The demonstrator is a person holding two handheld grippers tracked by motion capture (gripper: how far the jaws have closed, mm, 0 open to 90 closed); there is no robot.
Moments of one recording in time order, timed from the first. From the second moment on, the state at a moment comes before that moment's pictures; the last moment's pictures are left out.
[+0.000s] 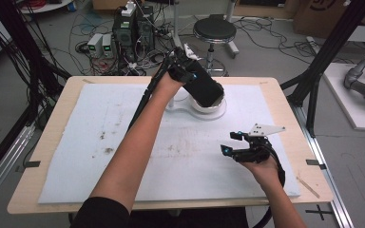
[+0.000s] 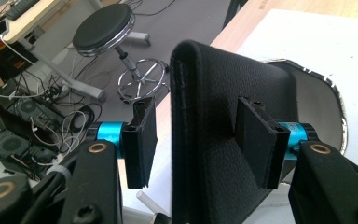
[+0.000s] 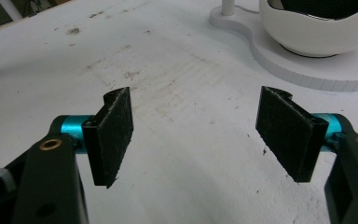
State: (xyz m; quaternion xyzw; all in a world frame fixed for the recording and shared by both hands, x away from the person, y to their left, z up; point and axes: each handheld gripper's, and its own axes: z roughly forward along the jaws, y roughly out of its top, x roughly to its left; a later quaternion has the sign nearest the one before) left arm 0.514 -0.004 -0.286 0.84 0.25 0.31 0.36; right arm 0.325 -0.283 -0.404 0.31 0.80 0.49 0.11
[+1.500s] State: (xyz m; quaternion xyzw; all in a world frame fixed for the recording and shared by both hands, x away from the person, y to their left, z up) left arm 0.506 -0.023 -0.304 0.85 0.22 0.31 0.37; right arm 0.328 -0.279 -0.406 0.31 0.81 0.49 0.10
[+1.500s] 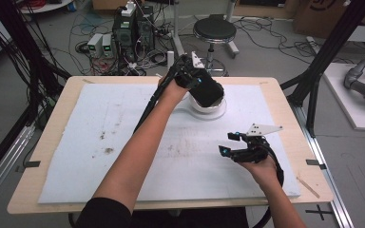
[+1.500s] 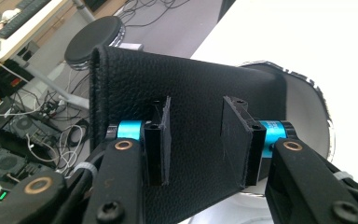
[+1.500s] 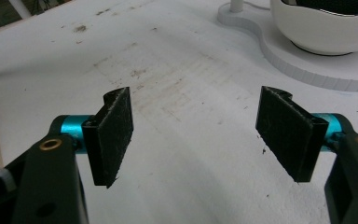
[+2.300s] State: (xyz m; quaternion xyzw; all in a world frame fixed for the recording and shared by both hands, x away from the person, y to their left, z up) left arm 0.411 0.068 -0.281 0.80 0.21 0.24 0.50; right arm 0.324 -0.288 -0.401 0.33 0.79 0.50 0.12
